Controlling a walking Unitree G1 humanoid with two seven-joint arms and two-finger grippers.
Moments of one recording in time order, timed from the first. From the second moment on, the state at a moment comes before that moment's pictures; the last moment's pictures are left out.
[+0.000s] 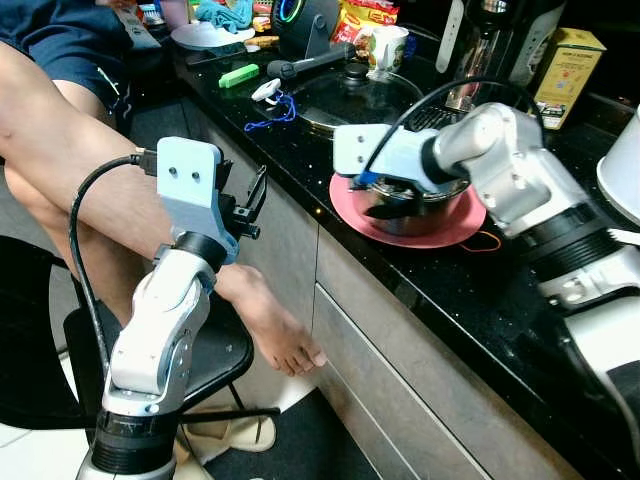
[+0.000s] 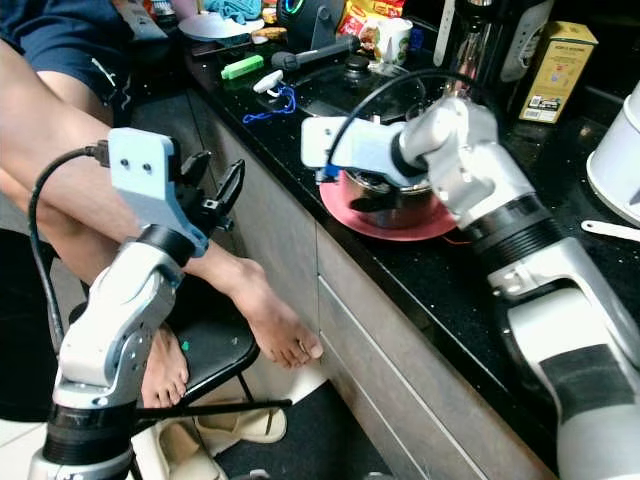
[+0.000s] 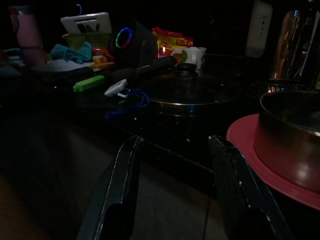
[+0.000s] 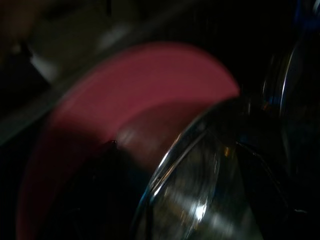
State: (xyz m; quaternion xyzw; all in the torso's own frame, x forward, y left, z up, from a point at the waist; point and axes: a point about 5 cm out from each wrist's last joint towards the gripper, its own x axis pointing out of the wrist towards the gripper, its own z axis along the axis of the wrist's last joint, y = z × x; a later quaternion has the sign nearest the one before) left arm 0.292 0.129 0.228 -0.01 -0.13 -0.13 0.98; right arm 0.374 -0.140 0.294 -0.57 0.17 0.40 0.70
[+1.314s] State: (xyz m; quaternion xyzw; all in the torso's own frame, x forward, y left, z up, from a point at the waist) left arm 0.291 0.122 0.229 -0.02 -0.14 -0.14 0.98; right arm 0.366 -0.144 0.333 -0.58 0.13 0.44 0.68
